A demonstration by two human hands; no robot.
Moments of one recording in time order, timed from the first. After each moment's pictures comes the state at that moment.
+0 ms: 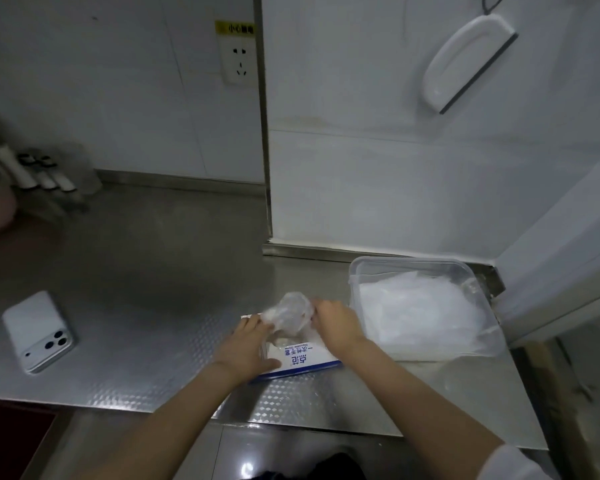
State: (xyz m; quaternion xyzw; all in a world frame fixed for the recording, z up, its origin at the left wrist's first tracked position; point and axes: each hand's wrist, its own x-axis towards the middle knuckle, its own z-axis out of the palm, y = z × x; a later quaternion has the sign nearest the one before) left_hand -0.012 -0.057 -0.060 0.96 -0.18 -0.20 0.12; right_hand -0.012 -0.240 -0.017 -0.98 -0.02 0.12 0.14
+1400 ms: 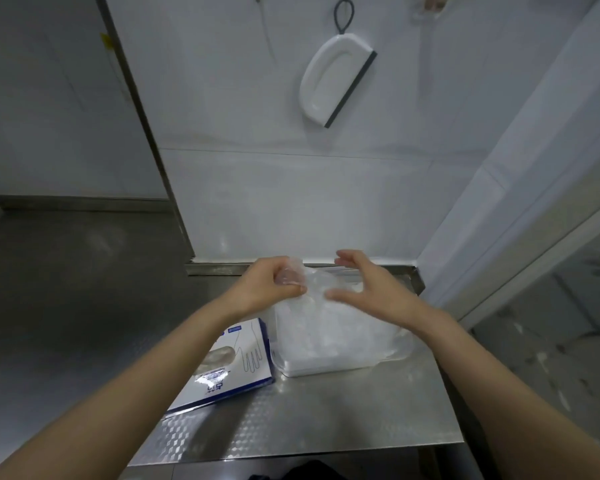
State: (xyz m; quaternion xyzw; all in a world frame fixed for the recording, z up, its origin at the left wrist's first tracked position) left_hand 0.028 -0.226 0.080 0.82 -0.20 -0.20 0.50; right_hand -0.029 -0.430 0.078 -0.92 0.03 0.07 0.38
